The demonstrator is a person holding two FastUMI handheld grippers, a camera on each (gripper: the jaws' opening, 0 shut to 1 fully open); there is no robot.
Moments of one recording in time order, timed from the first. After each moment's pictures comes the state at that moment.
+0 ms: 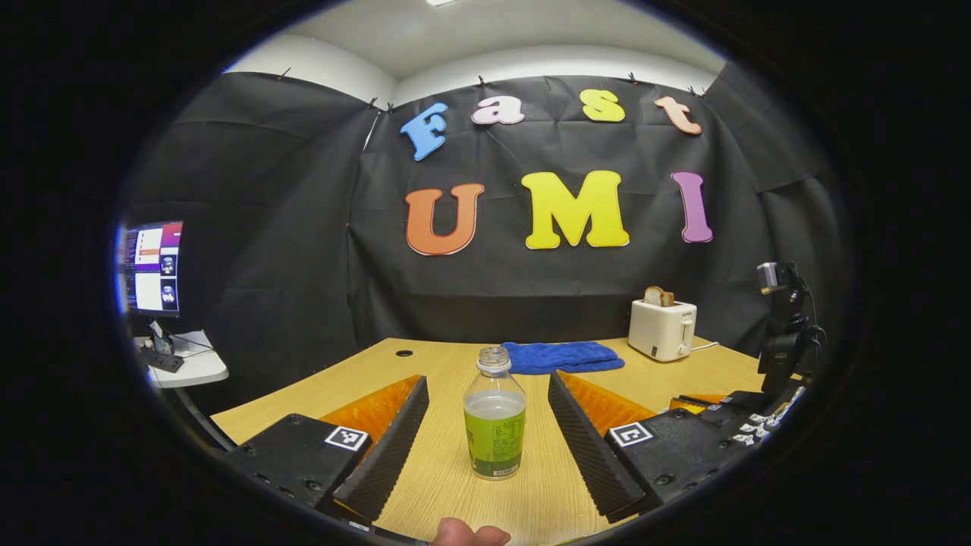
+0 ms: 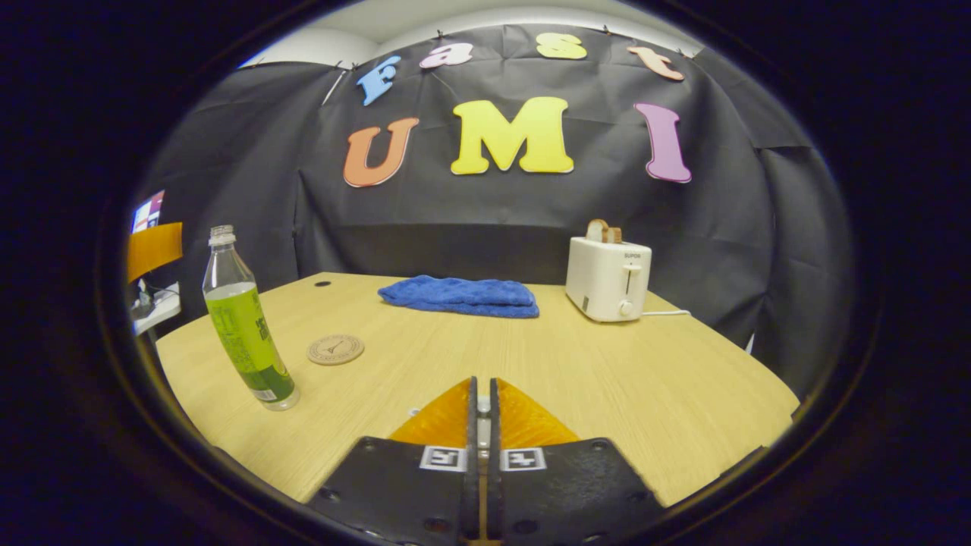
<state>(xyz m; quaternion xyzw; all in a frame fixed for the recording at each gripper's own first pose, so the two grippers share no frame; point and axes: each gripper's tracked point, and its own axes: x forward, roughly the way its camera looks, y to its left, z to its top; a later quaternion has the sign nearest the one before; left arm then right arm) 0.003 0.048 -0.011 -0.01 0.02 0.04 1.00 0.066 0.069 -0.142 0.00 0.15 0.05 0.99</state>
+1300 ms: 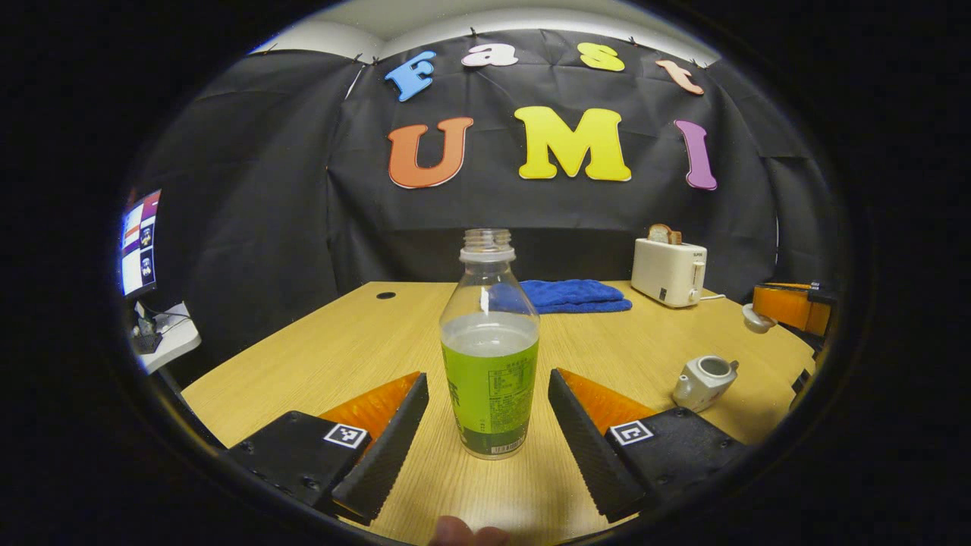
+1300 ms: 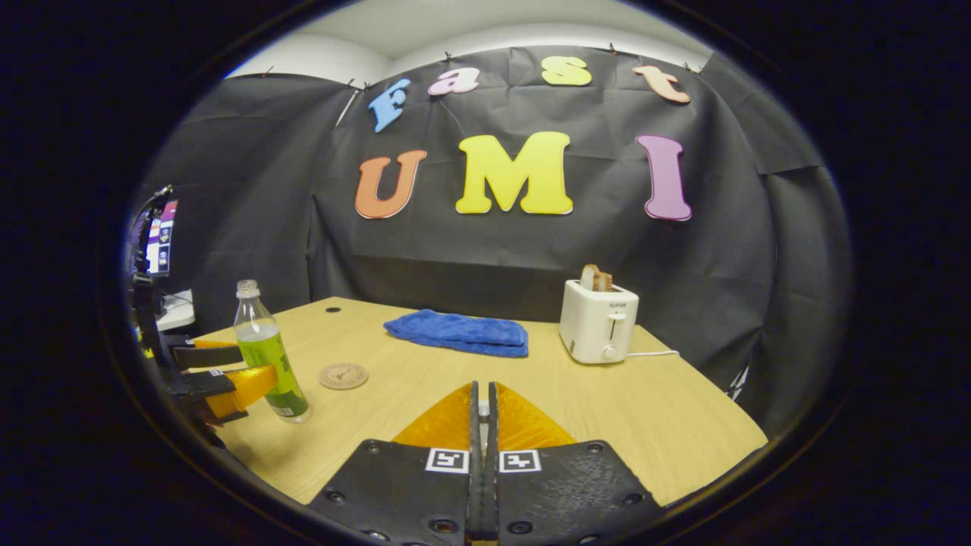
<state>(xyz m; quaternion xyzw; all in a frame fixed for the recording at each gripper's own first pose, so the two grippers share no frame) 0.049 0.043 -0.112 -0.02 0.13 0.01 0.99 0.048 0.034 -0.073 -0.01 0.11 0.07 0.99</state>
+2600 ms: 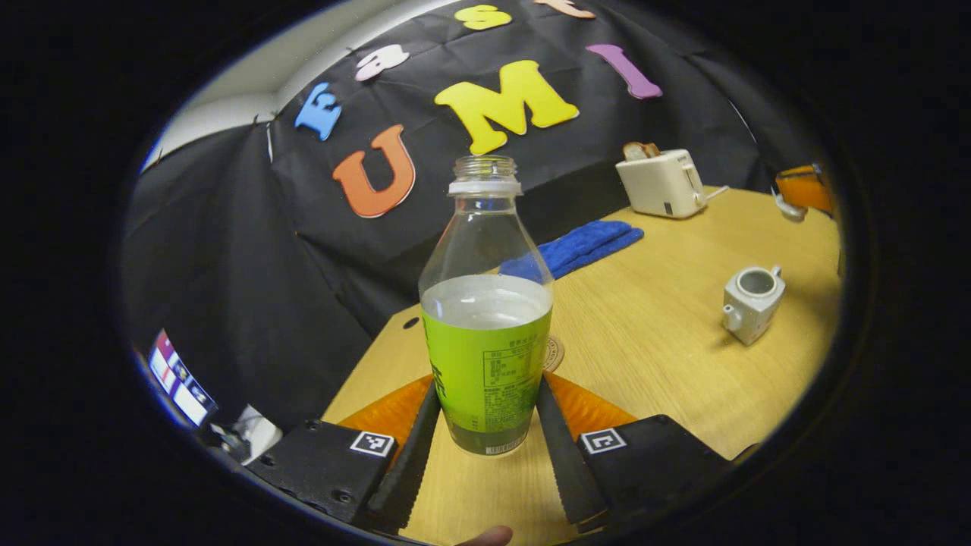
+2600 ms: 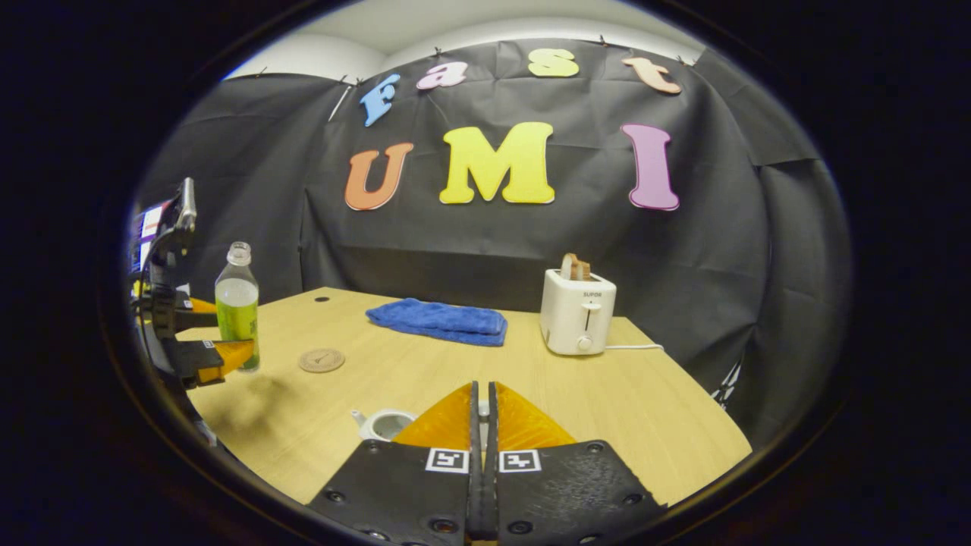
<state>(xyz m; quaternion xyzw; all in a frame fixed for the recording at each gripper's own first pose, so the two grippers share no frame) 0.055 0.058 -0.094 0.26 0.18 0.02 0.95 0.049 -0.025 -0.085 -0.02 0.13 0.06 0.99</state>
